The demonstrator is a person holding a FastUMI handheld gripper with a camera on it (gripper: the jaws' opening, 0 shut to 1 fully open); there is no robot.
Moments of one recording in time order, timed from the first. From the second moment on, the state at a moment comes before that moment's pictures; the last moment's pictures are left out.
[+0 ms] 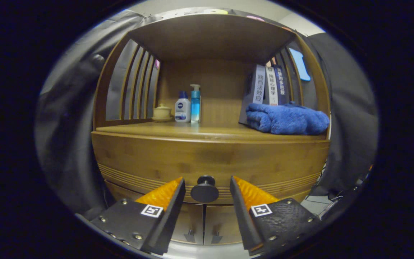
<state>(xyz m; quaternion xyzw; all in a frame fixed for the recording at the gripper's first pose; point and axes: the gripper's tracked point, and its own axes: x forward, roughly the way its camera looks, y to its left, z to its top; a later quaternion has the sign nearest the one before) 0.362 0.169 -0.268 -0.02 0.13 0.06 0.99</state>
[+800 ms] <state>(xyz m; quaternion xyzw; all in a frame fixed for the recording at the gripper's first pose) 0.267 0.156 -0.262 0.03 0.17 0.04 0.98</state>
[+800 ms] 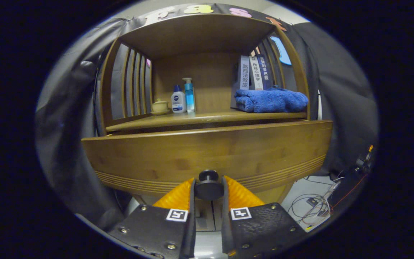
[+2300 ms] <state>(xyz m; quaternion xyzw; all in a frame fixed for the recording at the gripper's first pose) 0.318 0.148 -0.187 -0.07 0.36 0.13 0.92</state>
